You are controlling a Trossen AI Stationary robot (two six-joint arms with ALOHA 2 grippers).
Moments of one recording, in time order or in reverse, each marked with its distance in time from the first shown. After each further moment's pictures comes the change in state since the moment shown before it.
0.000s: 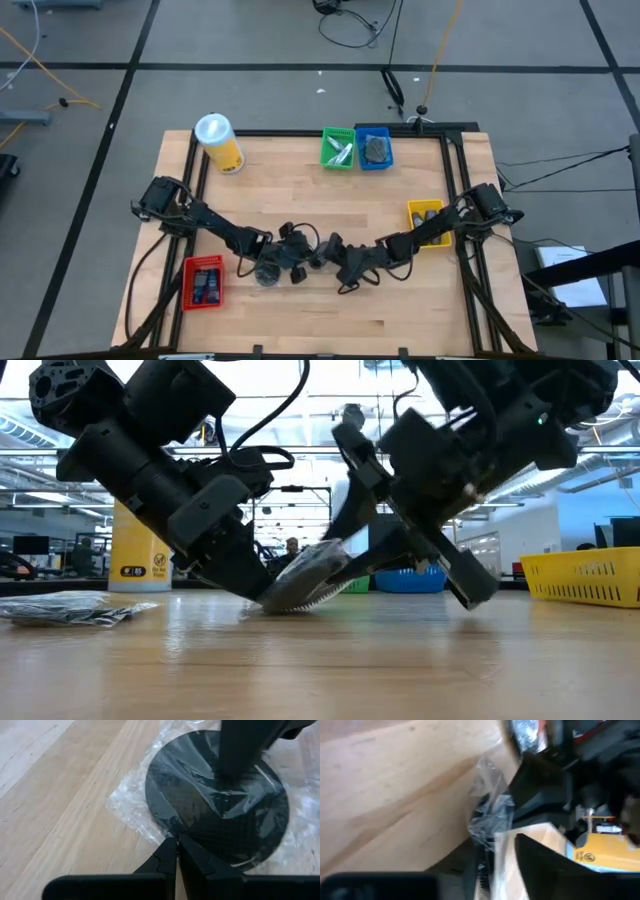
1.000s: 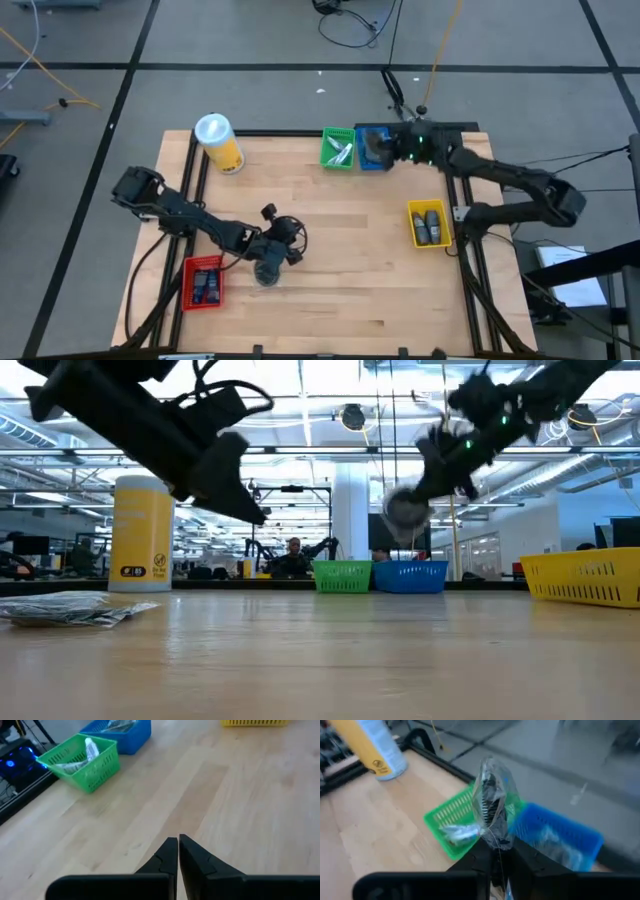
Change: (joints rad) left arm -0.024 -0.234 0.000 -0.199 -0.455 0.084; right arm -1.000 -0.736 -0.195 -0.415 -0.409 1.220
